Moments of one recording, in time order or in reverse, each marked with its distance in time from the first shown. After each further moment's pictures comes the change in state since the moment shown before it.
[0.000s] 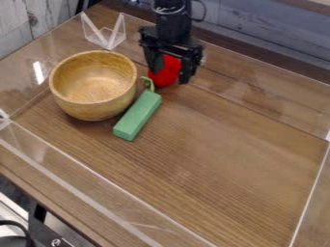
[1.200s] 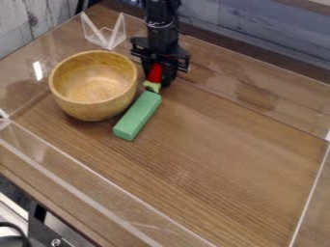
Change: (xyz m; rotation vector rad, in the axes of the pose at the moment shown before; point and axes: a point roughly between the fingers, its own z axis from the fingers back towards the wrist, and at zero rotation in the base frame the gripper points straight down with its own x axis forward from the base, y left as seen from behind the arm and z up) arm 0.018 0.015 -0.037 0.031 0.024 0.006
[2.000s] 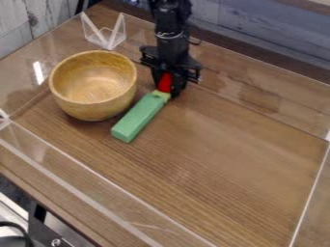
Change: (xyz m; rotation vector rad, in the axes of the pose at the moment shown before) arm -0.028 -0.042 -0.004 -0.047 0.089 -0.072
